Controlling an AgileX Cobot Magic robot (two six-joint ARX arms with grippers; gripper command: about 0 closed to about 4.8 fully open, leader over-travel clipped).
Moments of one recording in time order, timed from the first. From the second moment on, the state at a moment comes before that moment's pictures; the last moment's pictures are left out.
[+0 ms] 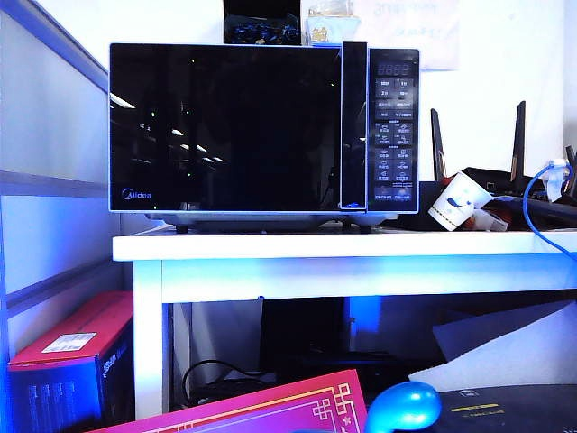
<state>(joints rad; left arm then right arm) -0.25 1.31 1.91 -0.66 0.46 0.13 0.44 0.96 0.96 0.21 0.10 0.07</state>
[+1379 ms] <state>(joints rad) -0.22 1.33 1.91 -0.69 0.47 0.19 0.49 1.75 1.07 0.85 0.33 0.08</state>
